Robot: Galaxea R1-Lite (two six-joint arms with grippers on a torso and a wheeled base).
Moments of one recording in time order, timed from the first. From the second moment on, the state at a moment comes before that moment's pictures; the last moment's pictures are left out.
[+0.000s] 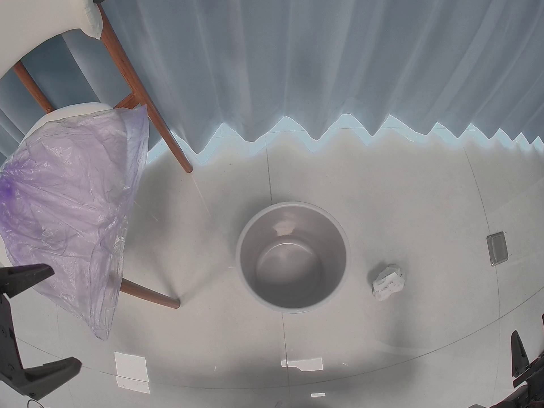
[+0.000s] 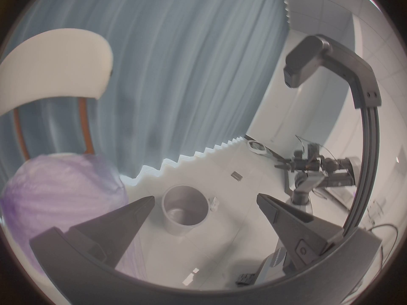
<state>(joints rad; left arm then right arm) -0.22 0.62 -0.49 -0.09 -0.64 0.14 0.00 0.02 -0.02 0.00 -0.03 0.02</state>
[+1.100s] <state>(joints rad) -0.86 1.18 -0.70 -0.19 0.66 0.42 0.00 0.02 -0.02 0.00 -0.03 0.02</state>
